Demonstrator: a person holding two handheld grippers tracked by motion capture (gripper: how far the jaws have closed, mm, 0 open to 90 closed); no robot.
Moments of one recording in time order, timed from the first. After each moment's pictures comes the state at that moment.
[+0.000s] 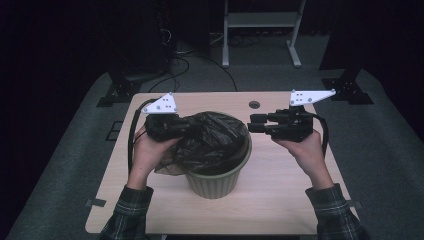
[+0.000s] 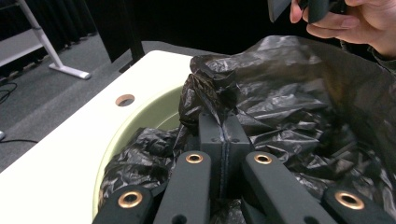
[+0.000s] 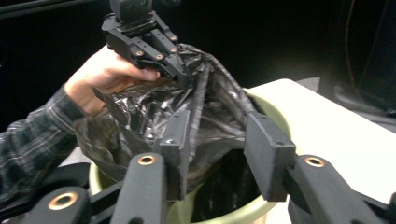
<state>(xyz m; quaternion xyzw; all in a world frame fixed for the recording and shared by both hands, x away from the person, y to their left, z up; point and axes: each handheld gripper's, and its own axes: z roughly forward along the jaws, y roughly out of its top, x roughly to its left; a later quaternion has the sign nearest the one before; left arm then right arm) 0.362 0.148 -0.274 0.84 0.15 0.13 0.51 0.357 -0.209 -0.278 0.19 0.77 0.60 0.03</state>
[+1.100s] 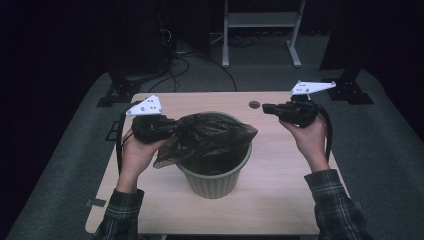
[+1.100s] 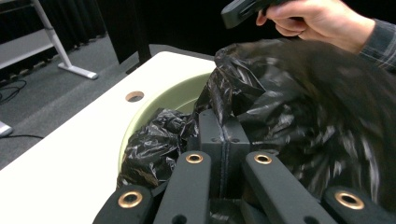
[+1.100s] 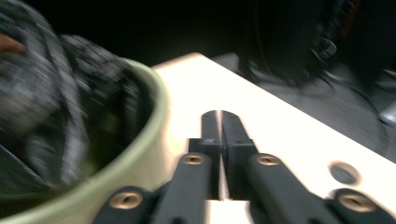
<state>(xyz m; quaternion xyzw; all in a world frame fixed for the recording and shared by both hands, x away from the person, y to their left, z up) 0.357 0.178 -0.276 0.83 0.17 0.13 0.52 0.399 -0.235 -0.291 0.28 0.78 0.54 0.15</state>
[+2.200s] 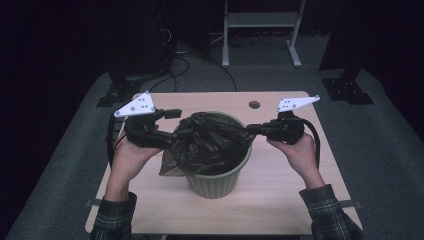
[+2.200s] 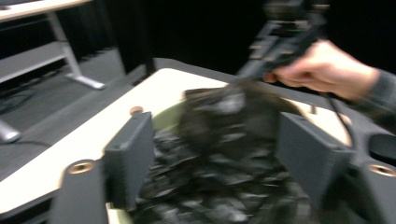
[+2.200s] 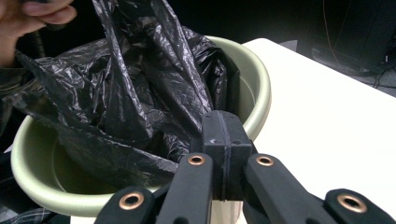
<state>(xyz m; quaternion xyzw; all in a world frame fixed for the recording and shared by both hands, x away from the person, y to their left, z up) 0.323 0.172 -0.243 0.81 0.16 0.13 0.54 0.375 -0.202 -0.312 0.24 0.80 0.54 0.05</state>
